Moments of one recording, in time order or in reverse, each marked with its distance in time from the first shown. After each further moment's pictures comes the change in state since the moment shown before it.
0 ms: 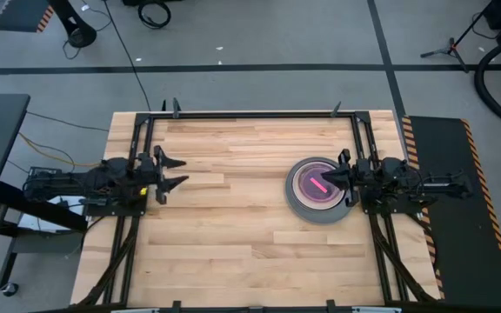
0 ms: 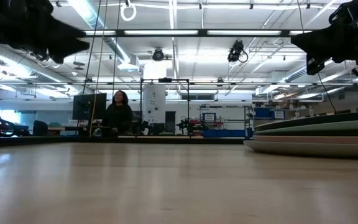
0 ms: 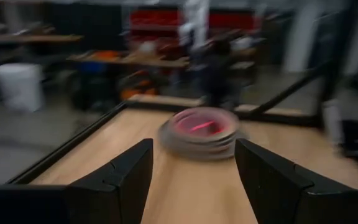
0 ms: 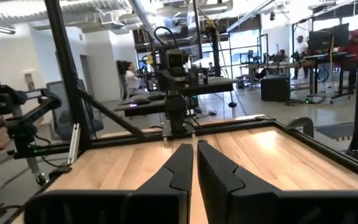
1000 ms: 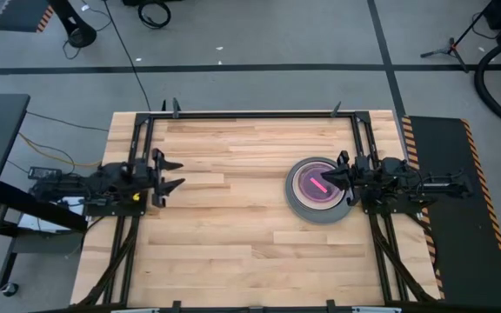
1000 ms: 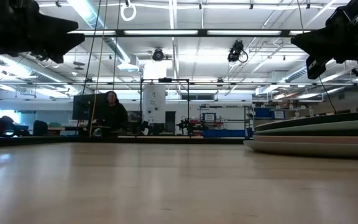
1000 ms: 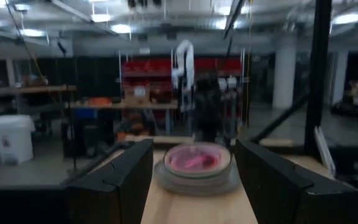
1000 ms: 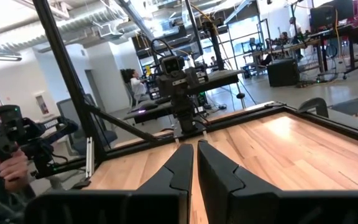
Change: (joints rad) left arm -0.042 -0.175 -0.168 0.205 -0.018 0.087; right arm 0.000 0.000 0.000 0.000 0.001 0.157
